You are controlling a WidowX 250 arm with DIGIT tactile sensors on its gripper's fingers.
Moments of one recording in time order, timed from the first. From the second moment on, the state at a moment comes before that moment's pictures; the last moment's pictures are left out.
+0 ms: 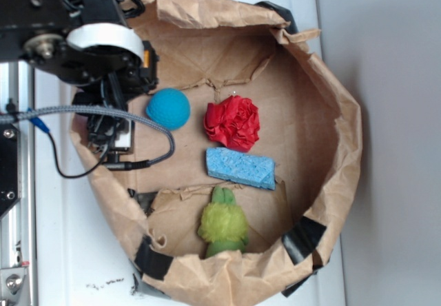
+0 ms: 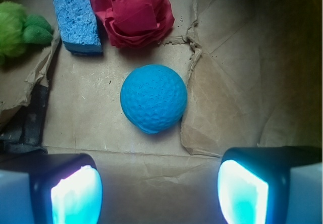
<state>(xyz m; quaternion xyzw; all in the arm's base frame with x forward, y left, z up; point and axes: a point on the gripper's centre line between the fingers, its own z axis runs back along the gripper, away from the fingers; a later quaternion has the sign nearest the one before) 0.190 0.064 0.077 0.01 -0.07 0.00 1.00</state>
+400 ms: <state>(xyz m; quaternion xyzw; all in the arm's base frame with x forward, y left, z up) 0.216 0.049 0.076 0.02 -0.07 0.00 1.00</state>
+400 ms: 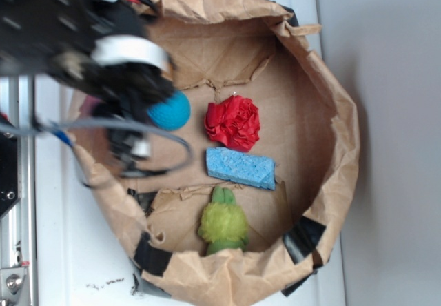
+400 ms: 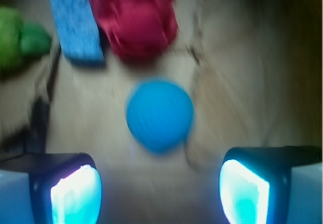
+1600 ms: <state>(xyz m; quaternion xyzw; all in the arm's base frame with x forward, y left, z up) 0.227 0.058 0.047 0.04 -0.09 0.00 0.99</state>
